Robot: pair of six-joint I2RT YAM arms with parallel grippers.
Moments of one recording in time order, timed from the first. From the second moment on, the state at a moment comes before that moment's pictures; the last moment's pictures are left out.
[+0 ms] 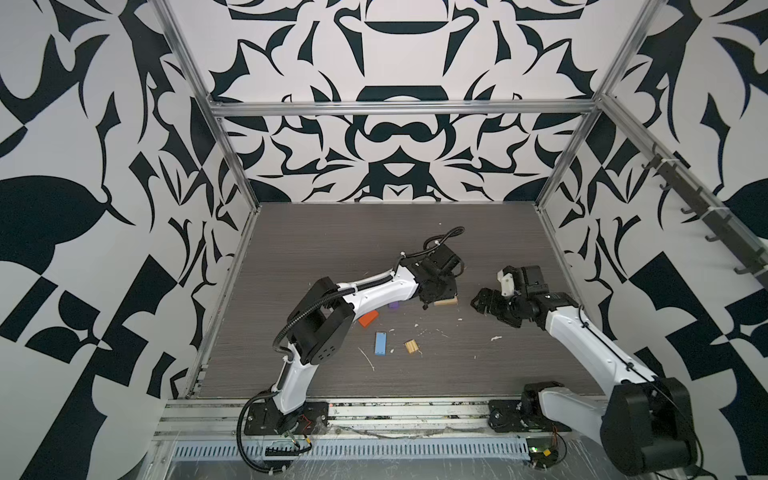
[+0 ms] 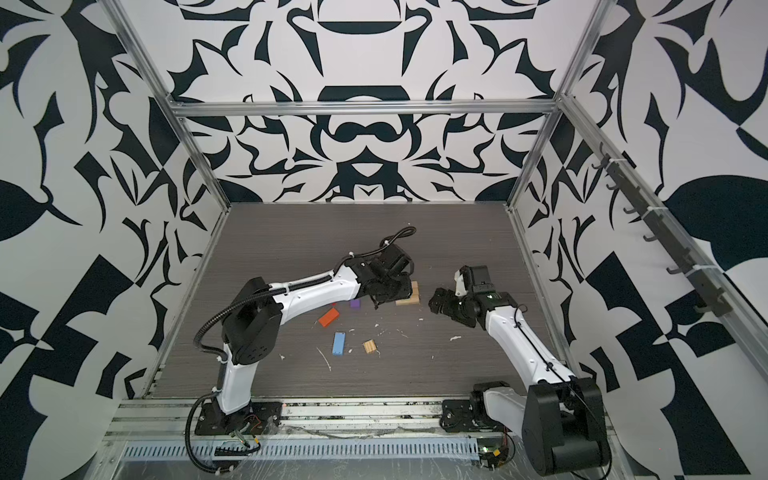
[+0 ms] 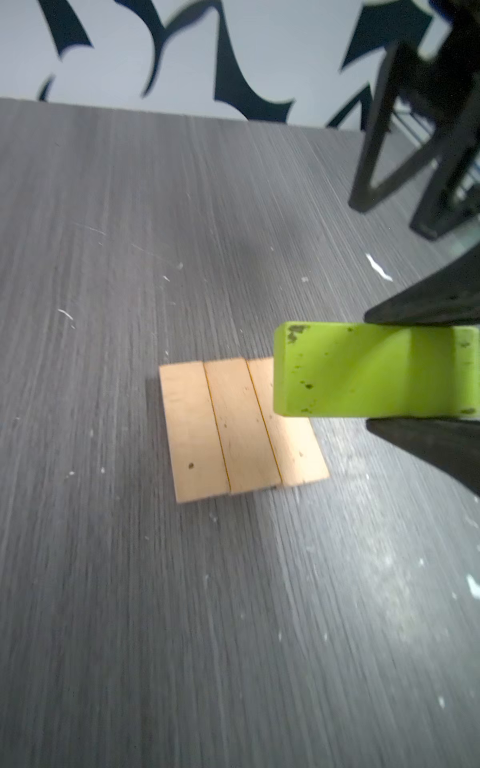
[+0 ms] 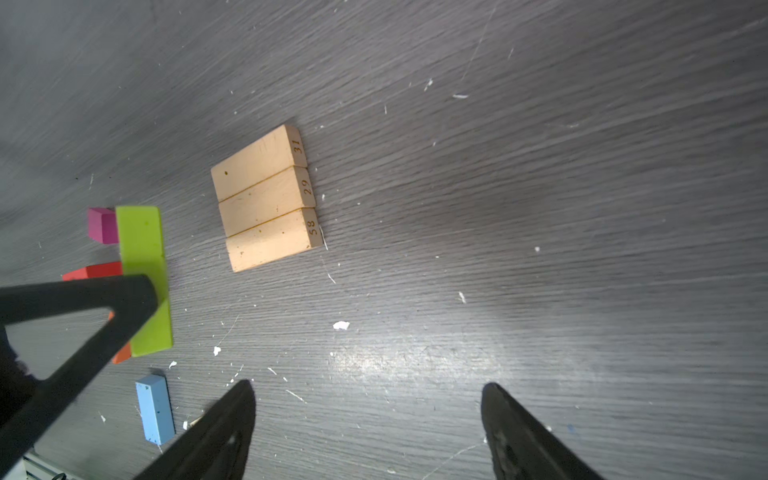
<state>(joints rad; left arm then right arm) -0.98 2.05 1.64 -0.54 0.05 -0.99 0.10 1.13 0.66 -0.60 -0.31 0.47</state>
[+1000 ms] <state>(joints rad) -0.98 2.17 1.76 -0.67 -0.10 -1.08 0.10 1.15 0.66 -0.59 -0.34 0.47</state>
